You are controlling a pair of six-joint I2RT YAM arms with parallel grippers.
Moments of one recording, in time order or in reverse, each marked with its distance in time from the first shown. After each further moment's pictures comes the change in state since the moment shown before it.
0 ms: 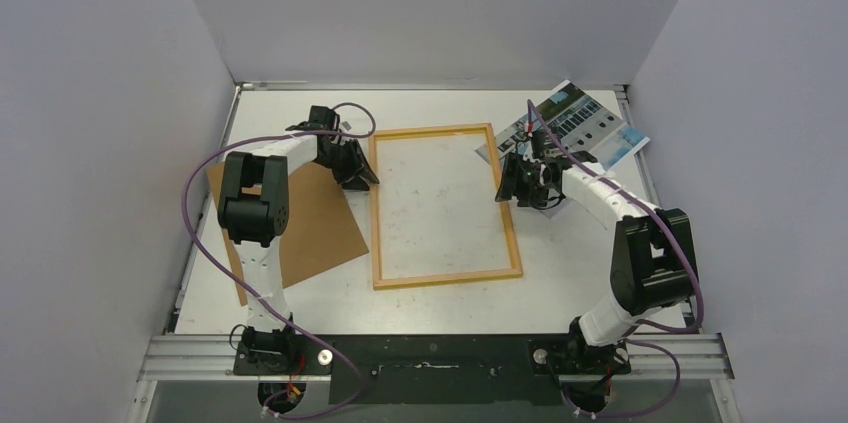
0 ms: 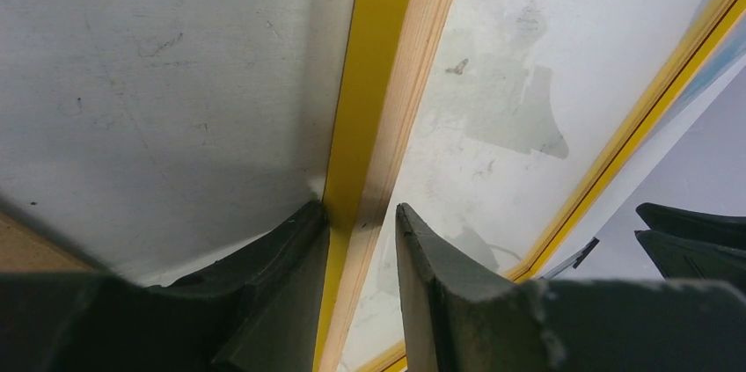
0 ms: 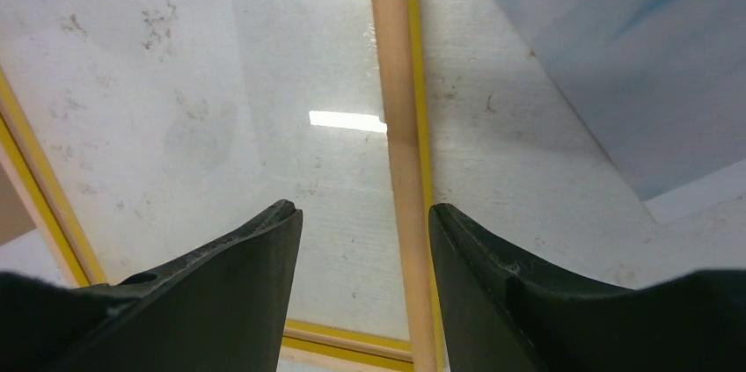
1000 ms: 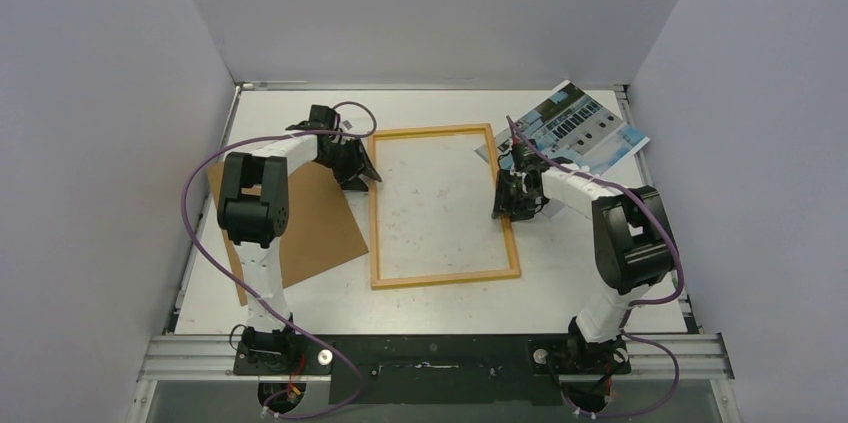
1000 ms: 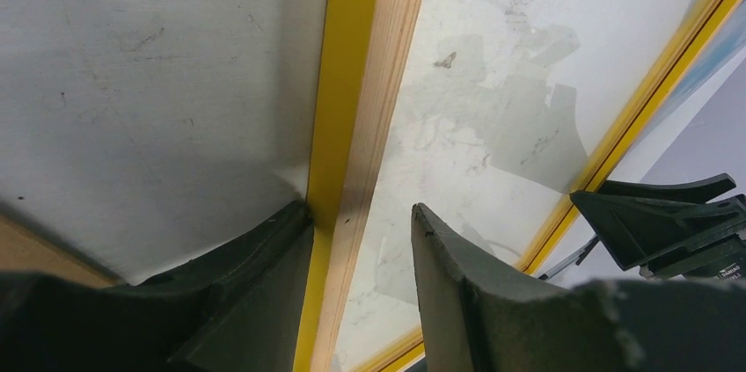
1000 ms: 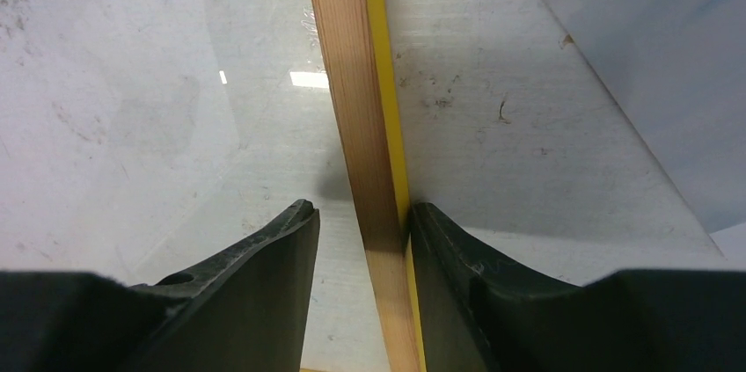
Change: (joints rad) left arm -0.004 -0.009 0.000 -0.001 0.008 0.006; right arm 0.068 0.140 -0.024 0.037 0.101 0.032
